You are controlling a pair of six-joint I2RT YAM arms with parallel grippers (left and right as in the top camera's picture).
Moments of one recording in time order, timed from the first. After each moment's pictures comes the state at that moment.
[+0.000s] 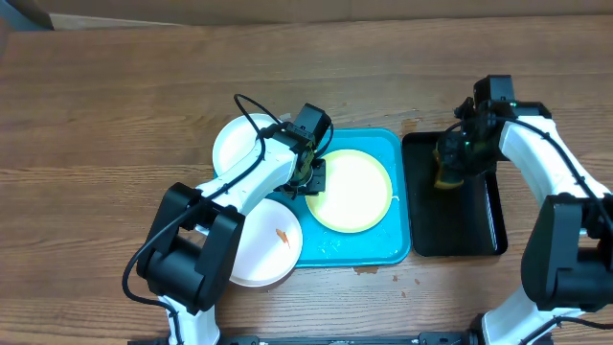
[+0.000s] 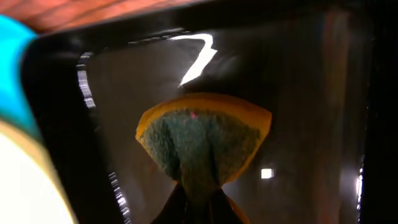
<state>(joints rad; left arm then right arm) -0.51 1.95 1.30 -0.77 0.05 -0.48 -0.03 1.83 1.25 -0.86 -0.14 0.14</state>
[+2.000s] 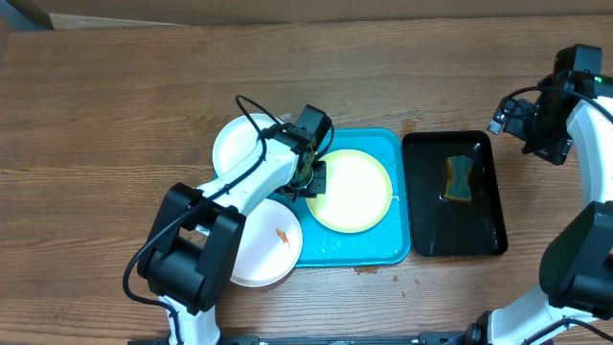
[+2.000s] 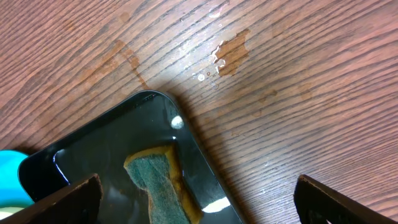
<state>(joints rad) -0.52 1.95 1.30 -0.79 0.06 -0.48 -0.26 1.83 1.55 -1.07 -0.07 0.25</state>
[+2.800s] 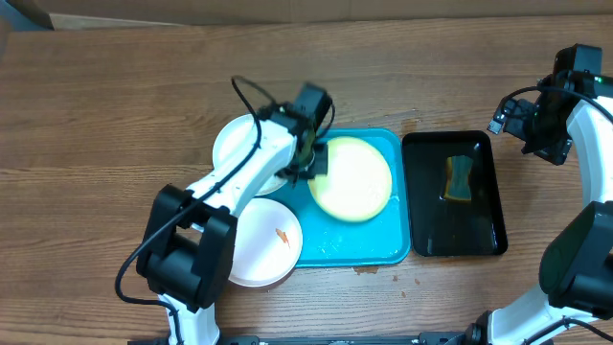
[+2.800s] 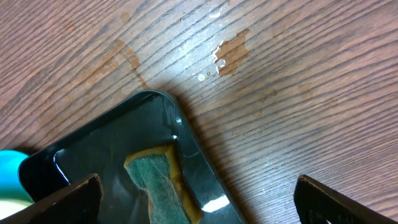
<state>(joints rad) -0.49 1.96 1.49 -0.95 0.07 -0.46 -0.26 1.83 1.55 -1.07 -0.07 0.25</state>
